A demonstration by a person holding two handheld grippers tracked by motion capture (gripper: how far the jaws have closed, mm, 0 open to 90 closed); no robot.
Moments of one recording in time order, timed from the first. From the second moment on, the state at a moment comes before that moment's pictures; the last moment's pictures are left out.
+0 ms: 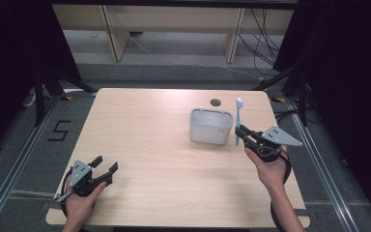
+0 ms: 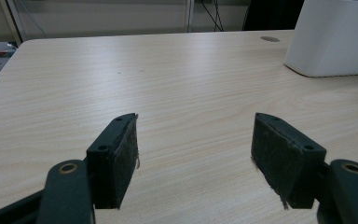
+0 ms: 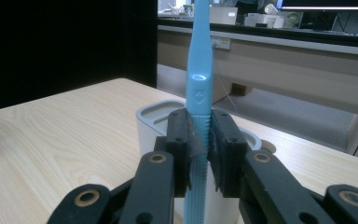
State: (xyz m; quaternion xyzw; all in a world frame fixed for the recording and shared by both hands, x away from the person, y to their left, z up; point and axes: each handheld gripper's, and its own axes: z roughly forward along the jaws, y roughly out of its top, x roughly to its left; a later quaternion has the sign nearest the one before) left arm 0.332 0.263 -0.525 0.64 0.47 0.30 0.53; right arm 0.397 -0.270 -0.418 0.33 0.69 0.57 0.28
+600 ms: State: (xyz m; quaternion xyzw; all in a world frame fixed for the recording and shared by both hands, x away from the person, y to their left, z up) left arm 0.332 0.263 -0.524 0.64 0.47 0.31 0.52; right arm 0.405 -0.270 -0.411 0.34 0.67 0.59 0.29
